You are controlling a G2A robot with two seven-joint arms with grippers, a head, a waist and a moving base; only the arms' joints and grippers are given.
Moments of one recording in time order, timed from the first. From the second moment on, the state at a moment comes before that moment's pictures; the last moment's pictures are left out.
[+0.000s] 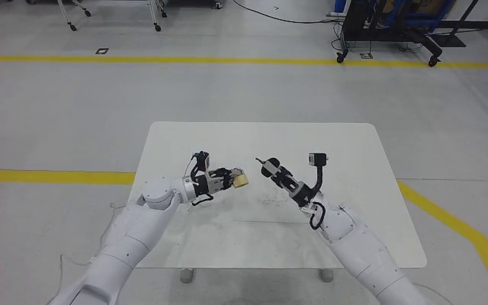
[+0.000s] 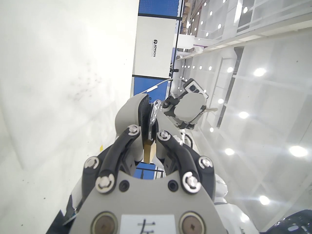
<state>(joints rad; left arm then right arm) 0.94 -1.23 -0.92 -1.01 -0.59 -0.06 -0.93 -1.26 -1.19 1.00 -1.29 0.06 -0.75 0.18</state>
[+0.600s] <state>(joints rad) 0.80 -1.28 -0.89 -0.81 -0.72 -0.04 -1.02 -1.31 -1.19 1.03 -1.36 -0.03 -0.63 0.08</state>
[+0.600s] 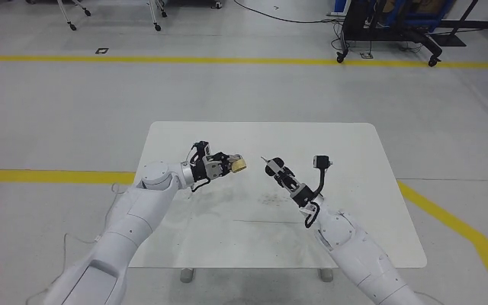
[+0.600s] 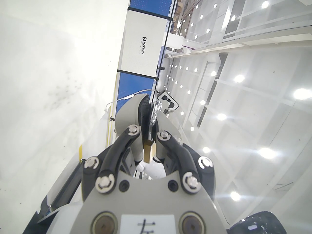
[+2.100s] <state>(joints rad) 0.89 -1.30 -0.89 -1.00 -0.55 0.06 -0.73 -1.52 -1.21 1.04 -1.69 0.14 -0.04 0.02</state>
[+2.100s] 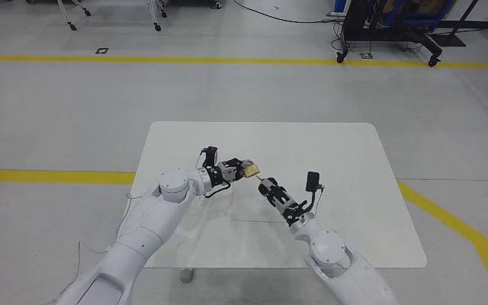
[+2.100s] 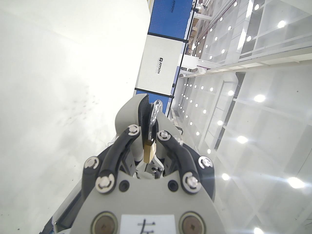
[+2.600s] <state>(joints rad) 0.90 -1.31 -0.90 -1.01 -0.52 0.06 -0.75 -1.49 -1.23 1.02 -1.66 0.11 0.01 -0.02</state>
